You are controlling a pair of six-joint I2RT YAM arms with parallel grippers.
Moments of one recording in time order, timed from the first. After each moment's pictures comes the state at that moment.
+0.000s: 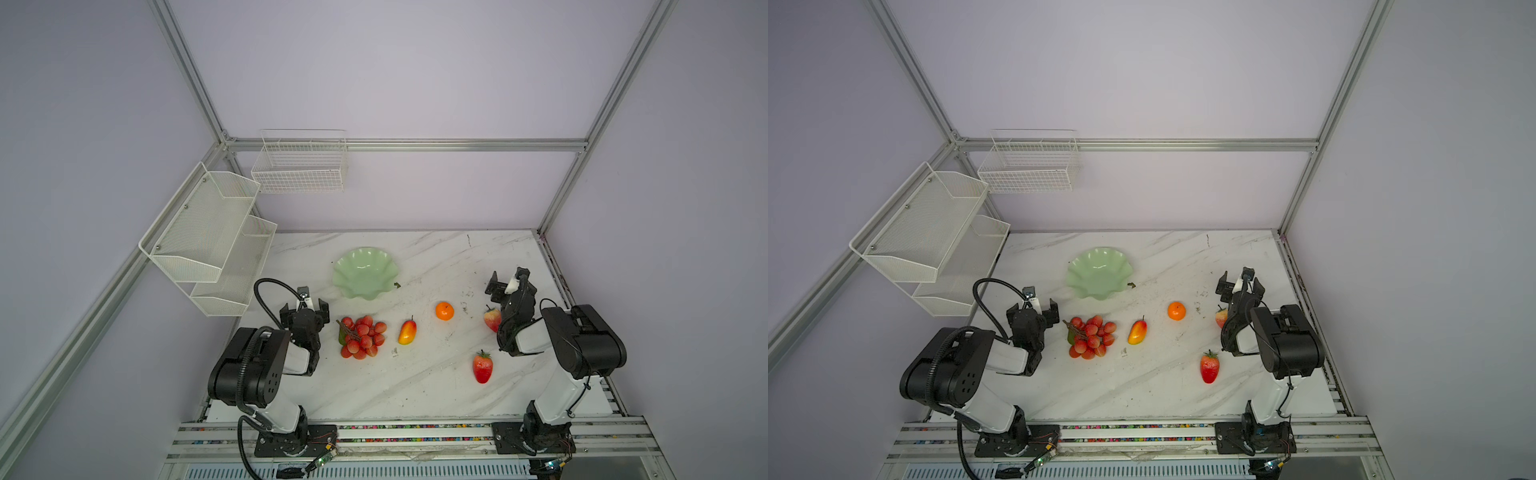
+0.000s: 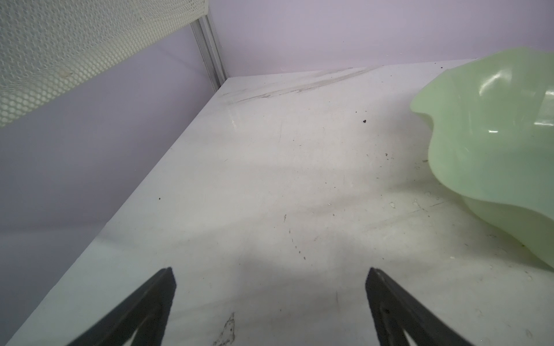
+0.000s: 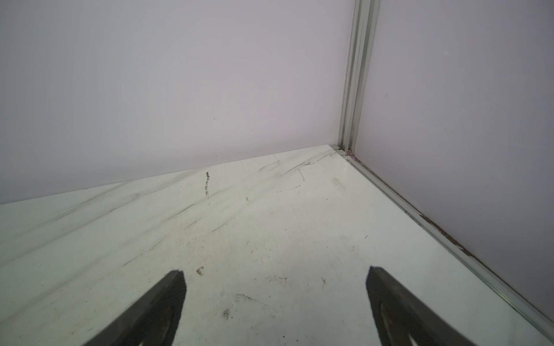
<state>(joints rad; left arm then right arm) -0.08 1.61 0.29 1.00 -0.44 0.05 0.11 1.78 0.45 1.26 0.35 0.09</state>
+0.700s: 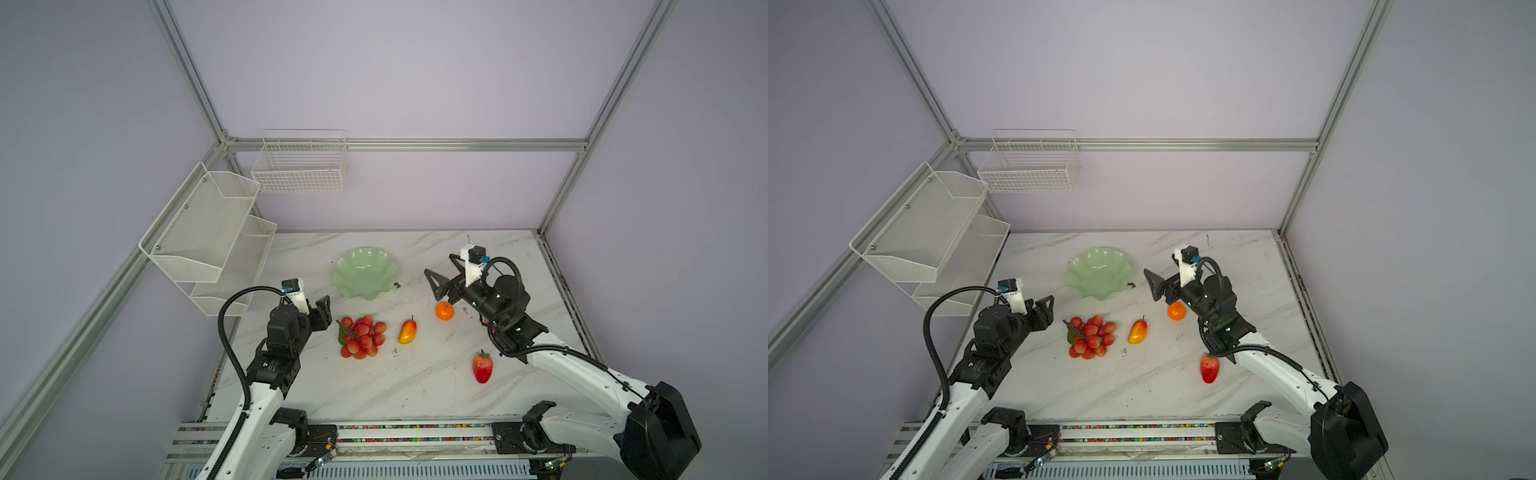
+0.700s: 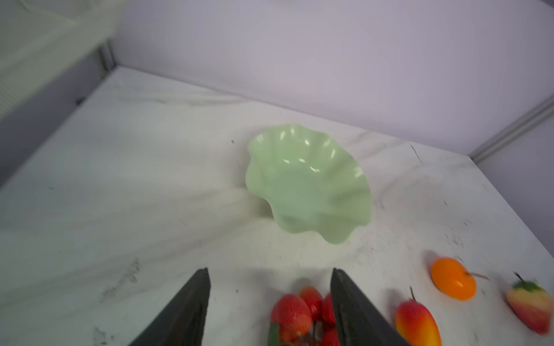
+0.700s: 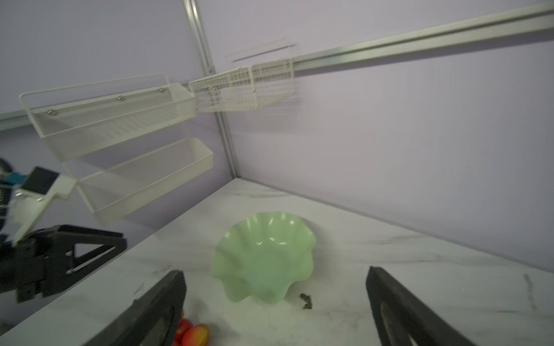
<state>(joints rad) -0.14 0.75 0.54 -0.24 0.05 -0.33 0.64 1.19 0.72 0.46 -0.21 0.18</state>
